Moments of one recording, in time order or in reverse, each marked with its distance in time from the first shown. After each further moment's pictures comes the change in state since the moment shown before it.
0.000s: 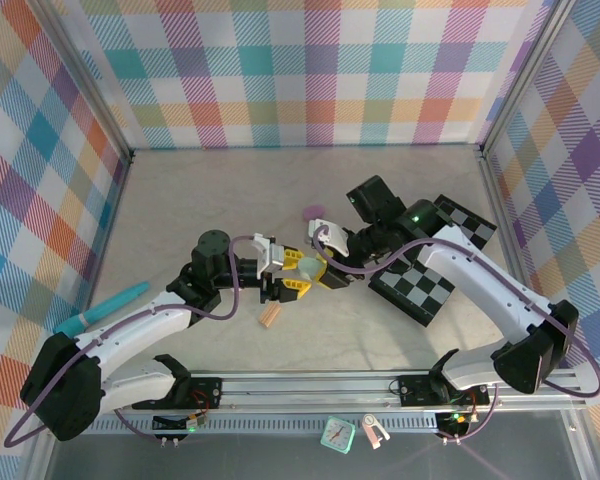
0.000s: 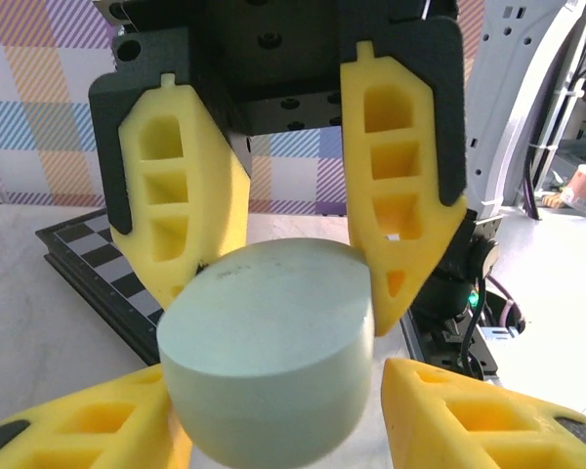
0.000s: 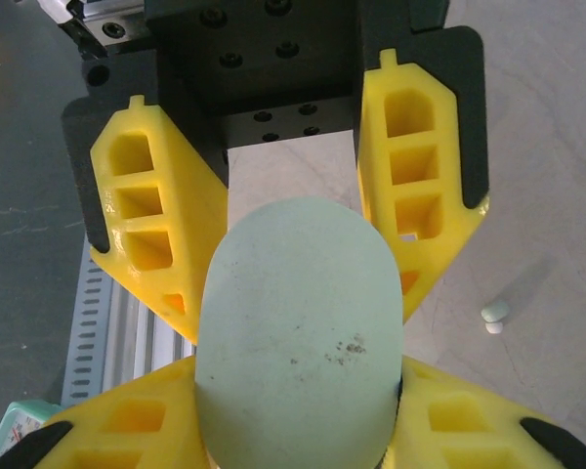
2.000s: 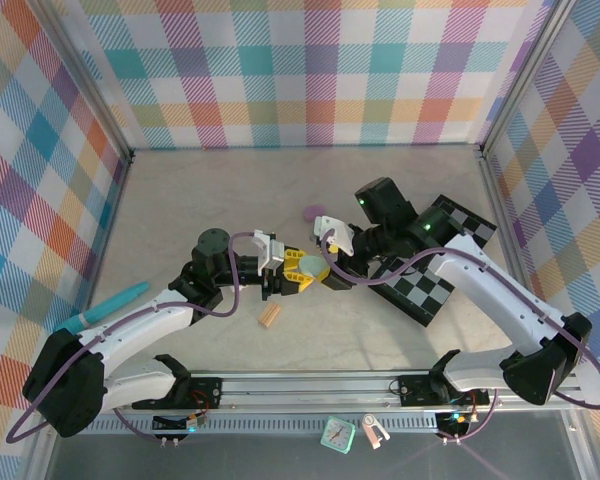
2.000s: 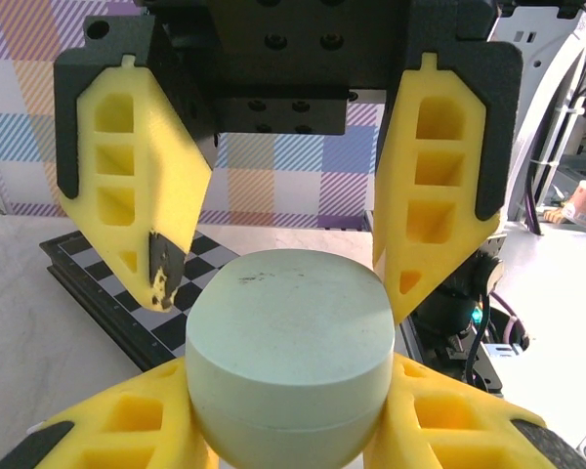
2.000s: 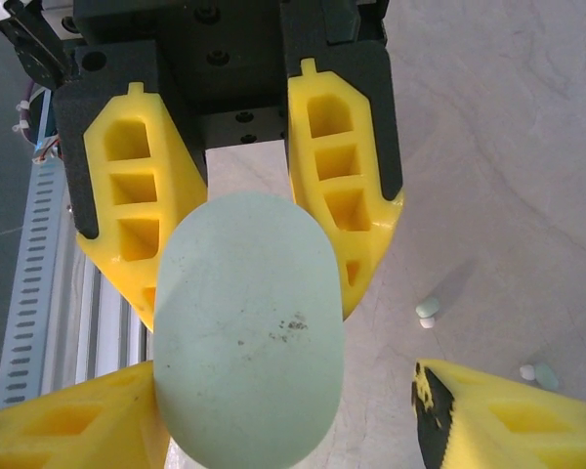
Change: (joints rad) left arm 0.000 0.020 0.006 0.058 -0.002 -0.039; right arm -0.005 -0.078 -0.048 0.091 0.095 0.014
